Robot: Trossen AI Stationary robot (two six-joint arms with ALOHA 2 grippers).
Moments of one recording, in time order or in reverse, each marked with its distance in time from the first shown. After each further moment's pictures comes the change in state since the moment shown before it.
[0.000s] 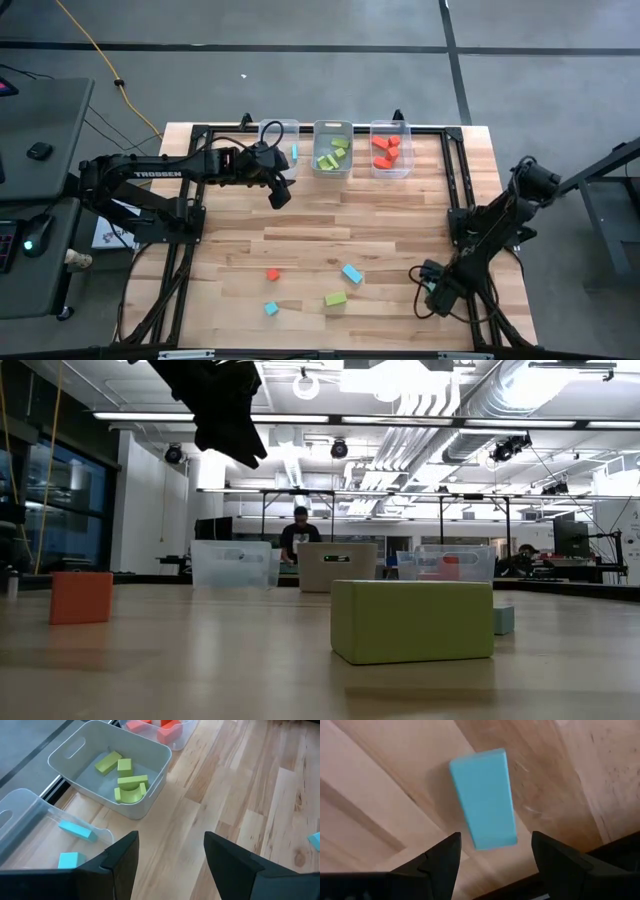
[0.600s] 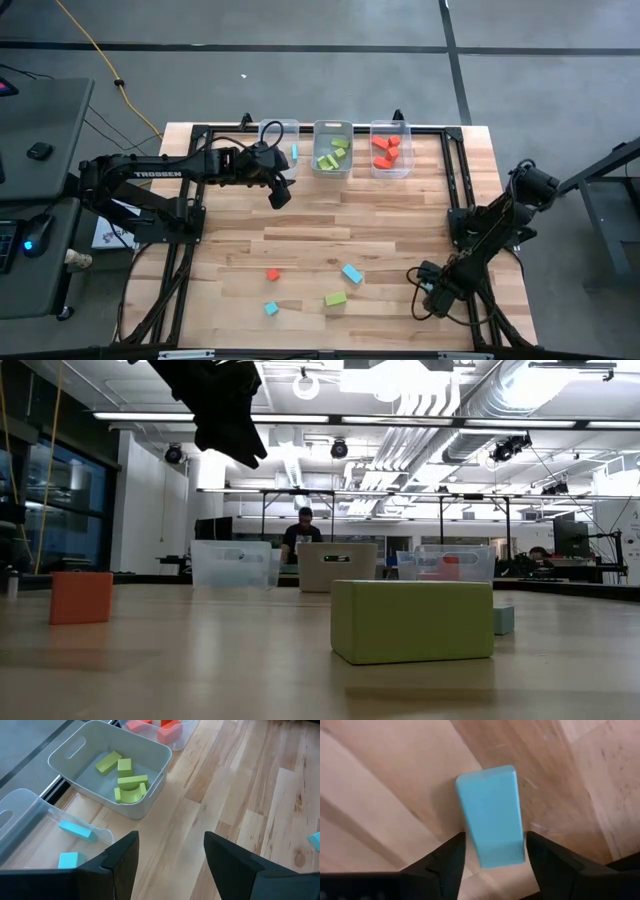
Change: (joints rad) left arm 0.000 0.000 0.000 0.000 0.000 0.000; right arm 0.002 0.042 0.000 0.037 0.035 -0.007
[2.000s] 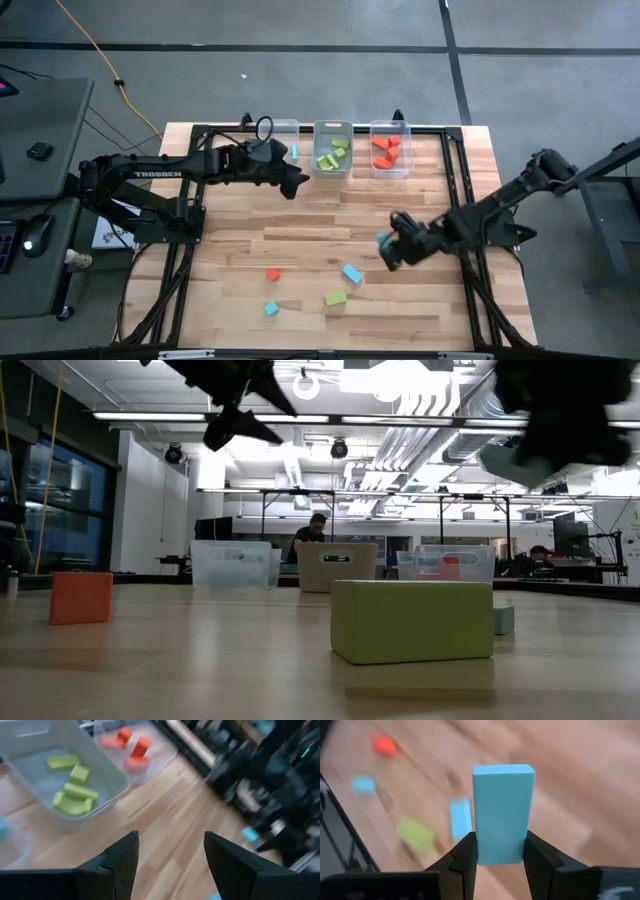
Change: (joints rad) left arm 0.001 0.000 0.000 0.220 0.125 -0.470; right arm -0.437 -0.291 0.098 0.132 0.469 -0.161
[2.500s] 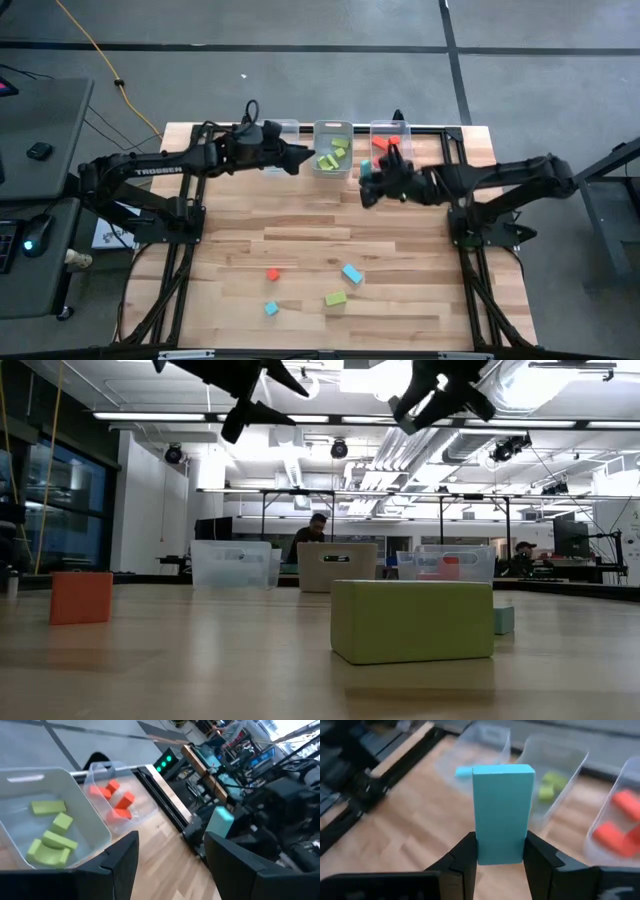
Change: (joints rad) left arm 0.092 0.000 0.000 0.245 -0.003 -0.105; right arm -0.408 0.030 0.303 -0.012 0.268 -0.500
